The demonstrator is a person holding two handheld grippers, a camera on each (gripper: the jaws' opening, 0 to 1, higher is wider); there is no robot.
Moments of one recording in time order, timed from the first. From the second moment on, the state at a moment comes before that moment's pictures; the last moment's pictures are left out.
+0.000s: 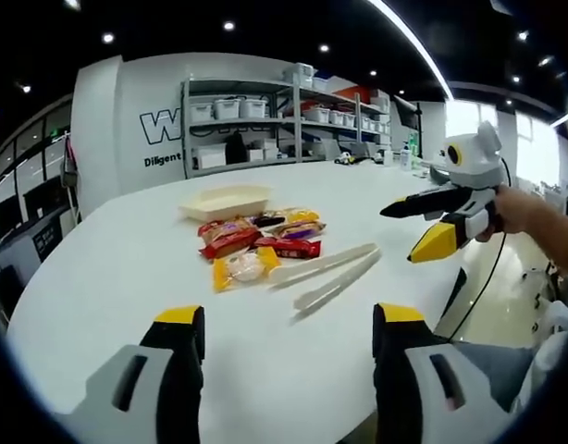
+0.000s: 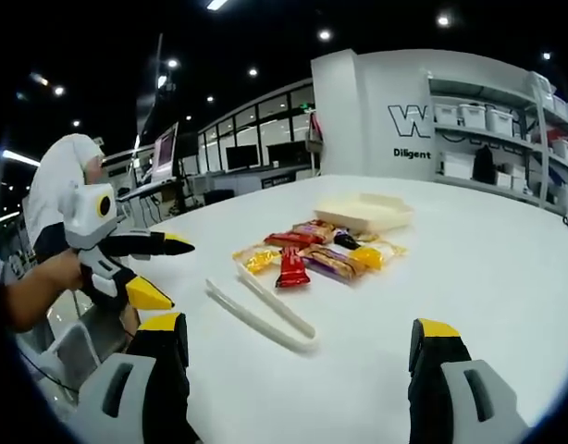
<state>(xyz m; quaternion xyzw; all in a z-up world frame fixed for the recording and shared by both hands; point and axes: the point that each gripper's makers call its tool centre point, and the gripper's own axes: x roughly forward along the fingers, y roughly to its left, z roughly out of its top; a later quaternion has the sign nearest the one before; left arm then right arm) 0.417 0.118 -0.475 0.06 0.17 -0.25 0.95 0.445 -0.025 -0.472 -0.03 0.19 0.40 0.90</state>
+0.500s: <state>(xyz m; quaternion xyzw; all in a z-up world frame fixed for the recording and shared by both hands) 0.418 0.110 -0.479 0.06 0.18 -0.27 0.94 0.445 -0.026 -0.472 -0.04 0.19 0.39 0.90</state>
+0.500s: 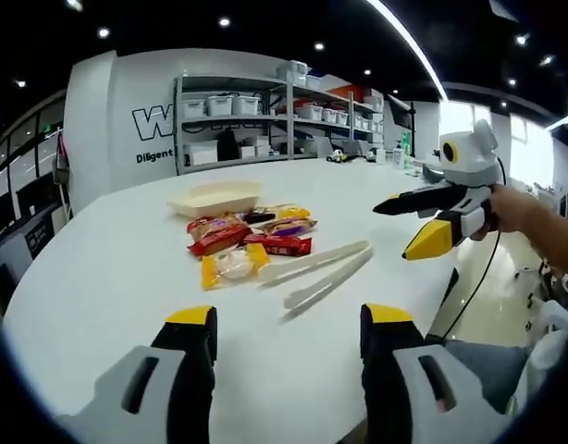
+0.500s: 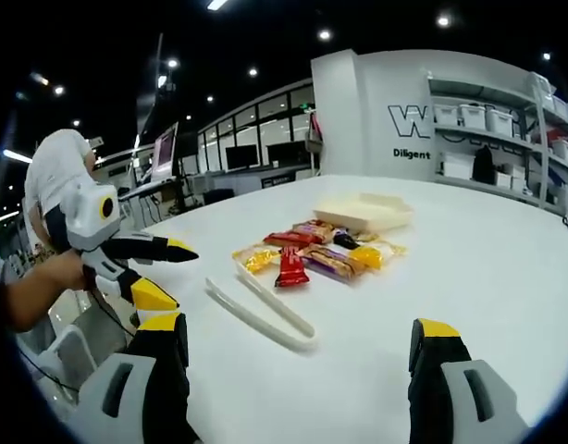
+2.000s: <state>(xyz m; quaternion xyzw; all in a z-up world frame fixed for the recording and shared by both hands) 0.430 0.098 -0.494 0.06 0.20 -0.32 0.92 0.436 -0.010 -0.481 -0.03 0.19 0.43 0.88</state>
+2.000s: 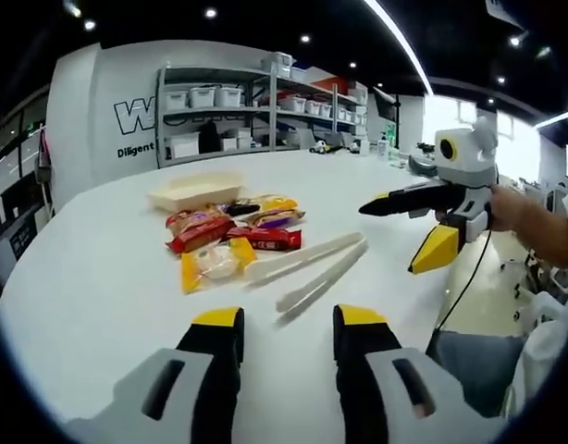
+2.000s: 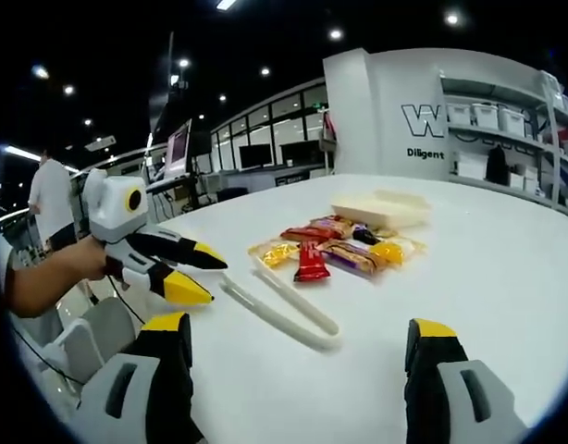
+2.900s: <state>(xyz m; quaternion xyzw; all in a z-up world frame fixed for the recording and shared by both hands) 0.443 0.080 -0.500 0.08 0.22 -0.38 0.90 0.435 -0.002 -0.489 -0.03 0.19 0.44 0.88</state>
